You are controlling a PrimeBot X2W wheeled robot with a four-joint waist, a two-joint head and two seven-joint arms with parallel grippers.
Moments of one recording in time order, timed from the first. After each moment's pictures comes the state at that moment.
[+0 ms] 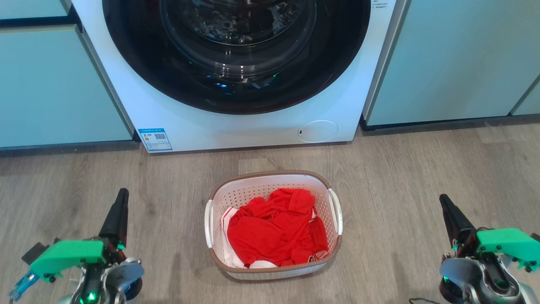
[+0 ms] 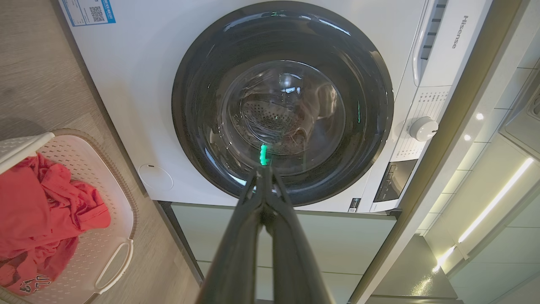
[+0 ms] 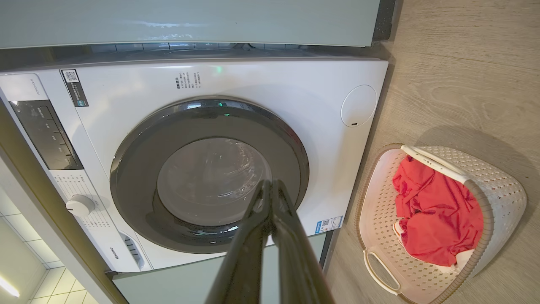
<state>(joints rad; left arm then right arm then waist) -0.05 0.04 0.08 0.27 -1.62 -0.12 0.11 -0.06 -0.04 -0.13 0.28 1.62 0.13 0.11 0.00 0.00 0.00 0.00</state>
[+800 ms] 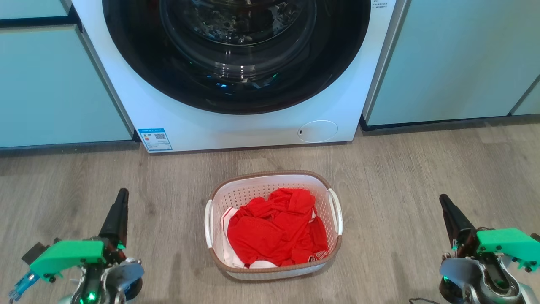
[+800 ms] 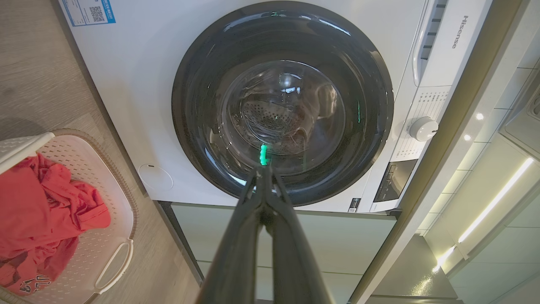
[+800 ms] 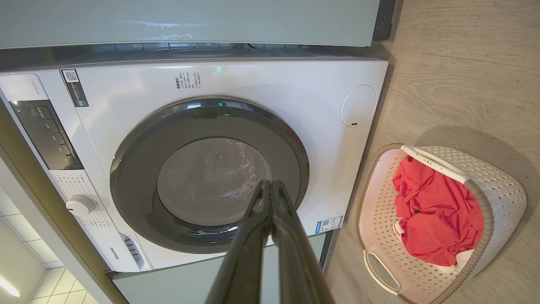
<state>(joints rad) -0.05 0.04 0.08 0.27 -1.62 -0.12 0.11 -0.06 -0.04 -0.13 0.28 1.62 0.13 0.11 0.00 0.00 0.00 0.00</state>
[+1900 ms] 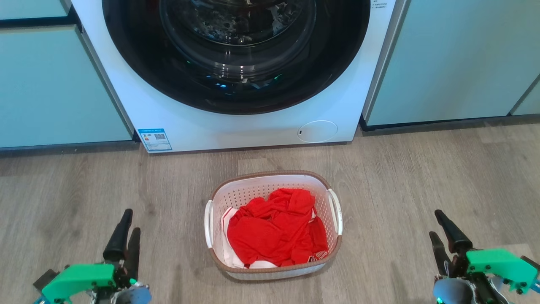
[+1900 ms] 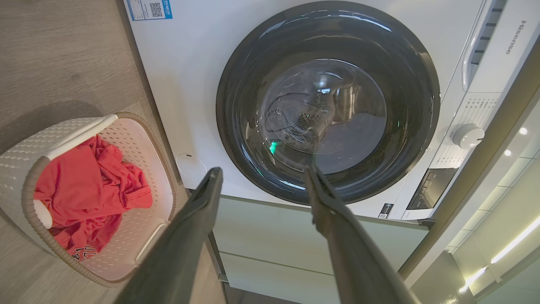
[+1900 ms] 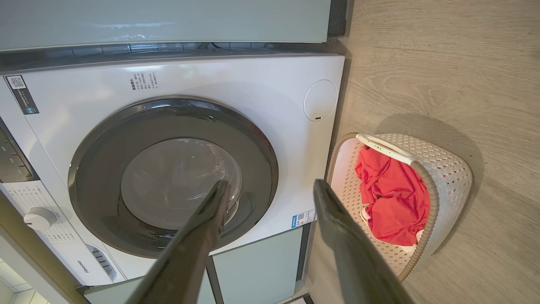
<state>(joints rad) 0.02 0.03 0.07 0.33 -1.60 -0.12 0.09 -0.01 -0.03 -0.11 0.34 1.62 0.13 0.09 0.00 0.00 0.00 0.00</state>
